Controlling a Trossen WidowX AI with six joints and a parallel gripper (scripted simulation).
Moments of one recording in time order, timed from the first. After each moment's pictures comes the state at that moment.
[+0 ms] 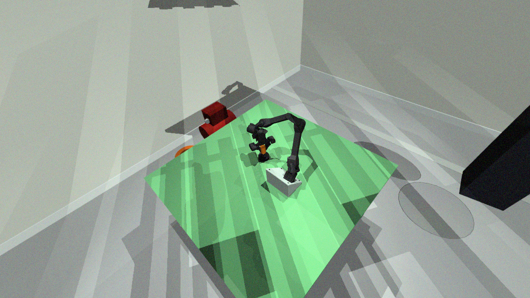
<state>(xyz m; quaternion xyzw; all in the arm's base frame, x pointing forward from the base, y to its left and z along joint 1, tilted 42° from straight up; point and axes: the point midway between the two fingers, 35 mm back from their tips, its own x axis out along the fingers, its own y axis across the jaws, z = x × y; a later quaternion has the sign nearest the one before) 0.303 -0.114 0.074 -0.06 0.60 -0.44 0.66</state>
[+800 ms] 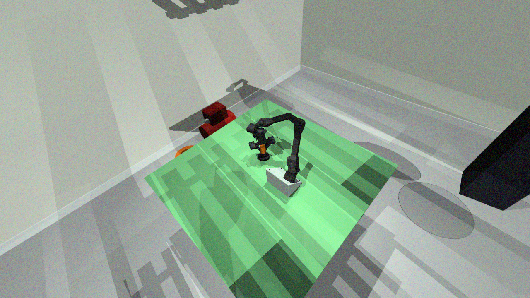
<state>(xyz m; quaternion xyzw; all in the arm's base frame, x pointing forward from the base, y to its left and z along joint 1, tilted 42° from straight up) 0.305 -0.114 0.076 -0.01 0.57 -0.48 0.67</state>
